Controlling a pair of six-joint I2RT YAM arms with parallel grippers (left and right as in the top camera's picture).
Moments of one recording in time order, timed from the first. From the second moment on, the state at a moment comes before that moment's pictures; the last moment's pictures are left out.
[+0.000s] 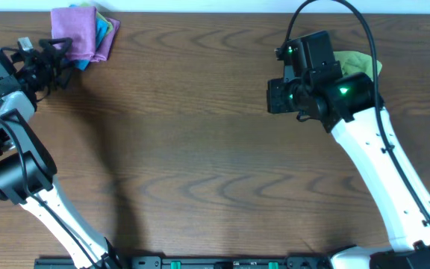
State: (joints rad) left arm 0.53 2.28 1.53 0.15 1.04 -0.90; right arm 0.37 1.55 1.54 -1.00 -0.03 0.27
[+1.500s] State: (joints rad) left arm 0.45 0.81 1.54 -1.12 0.72 -0.11; right arm 0.38 0.92 1.54 -1.25 0.15 0.23
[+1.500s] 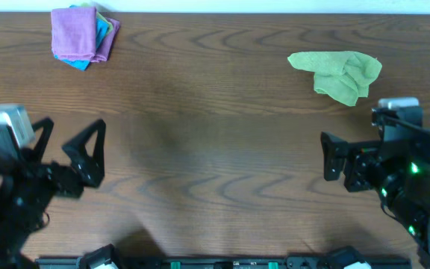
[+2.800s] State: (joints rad) left arm 0.45 0.78 1.54 -1.15 0.65 -0.11; right arm 0.38 0.92 1.54 -1.24 0.15 0.23
